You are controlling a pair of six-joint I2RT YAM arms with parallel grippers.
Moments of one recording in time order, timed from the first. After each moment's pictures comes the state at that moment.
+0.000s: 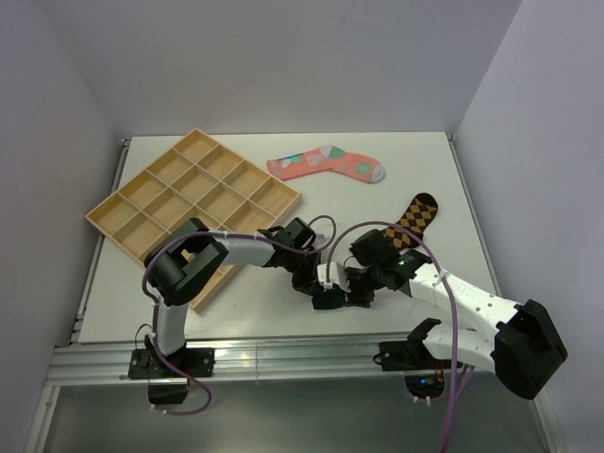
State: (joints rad) left arm -0.87 1.96 1.07 -0.16 0.63 -0.91; right arm 0.62 1.07 0.58 -0.61 -0.54 -0.89
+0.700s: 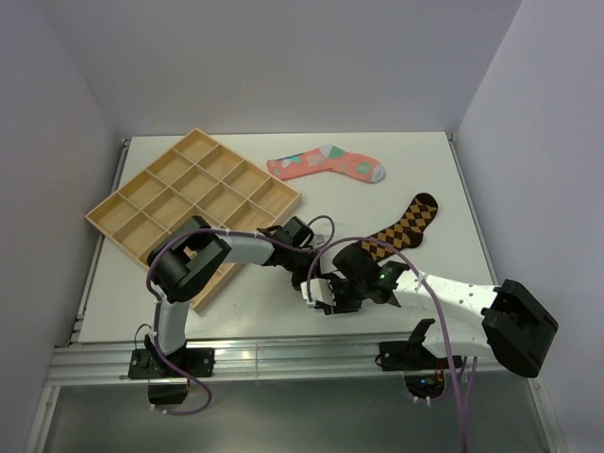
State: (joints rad) left arm -0.85 1.99 1.08 -0.14 0.69 -0.92; right arm 0.86 1.17 0.53 -0.42 -0.34 -0.82
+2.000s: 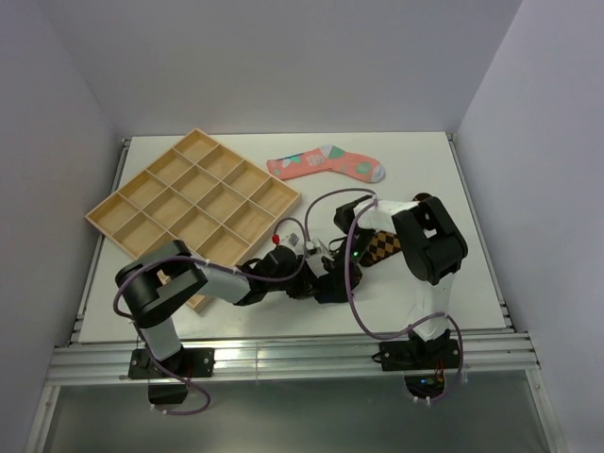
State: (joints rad) left arm -0.97 1.77 0.65 0.49 0.16 -1.25; right arm 0.47 1.93 1.11 -1.13 -0.79 -1.14
